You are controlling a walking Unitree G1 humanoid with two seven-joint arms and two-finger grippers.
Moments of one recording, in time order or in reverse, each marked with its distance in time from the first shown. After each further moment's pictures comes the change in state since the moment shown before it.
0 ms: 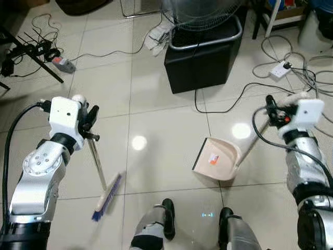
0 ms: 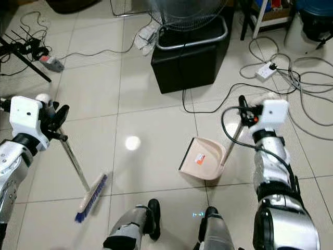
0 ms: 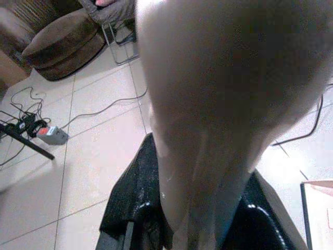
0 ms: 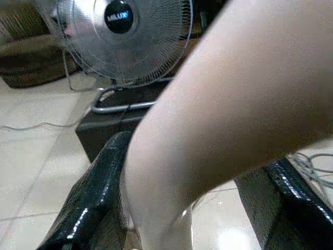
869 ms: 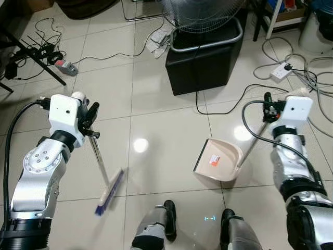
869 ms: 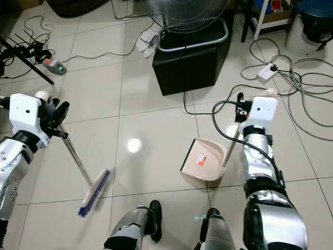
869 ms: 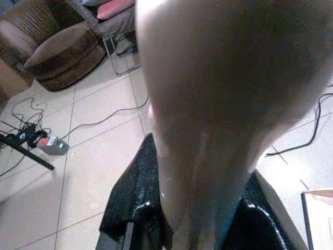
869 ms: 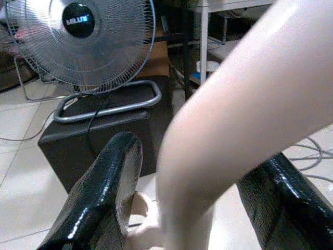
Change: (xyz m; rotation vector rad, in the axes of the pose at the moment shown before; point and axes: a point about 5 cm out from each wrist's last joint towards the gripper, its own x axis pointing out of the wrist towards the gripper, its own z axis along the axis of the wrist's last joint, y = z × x) left arm 0.003 0.002 0.002 -0.005 -0.033 -0.007; right arm 0.007 0.024 -0.003 -0.006 -0.003 -0.179
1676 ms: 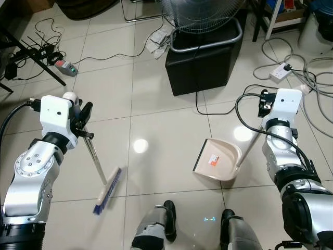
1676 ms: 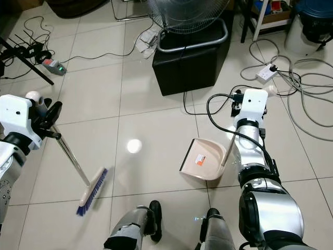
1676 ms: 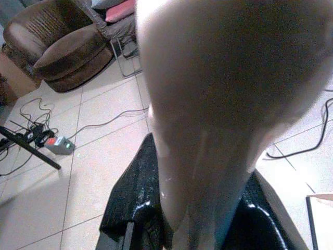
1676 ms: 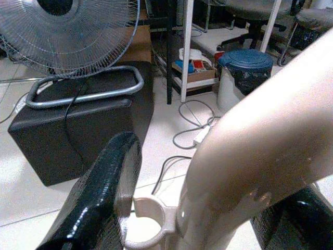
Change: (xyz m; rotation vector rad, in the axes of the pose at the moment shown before) left arm -0.009 0.009 0.000 -0.004 -0.008 0.025; right arm 0.013 0.010 0.005 -0.078 0.066 -0.082
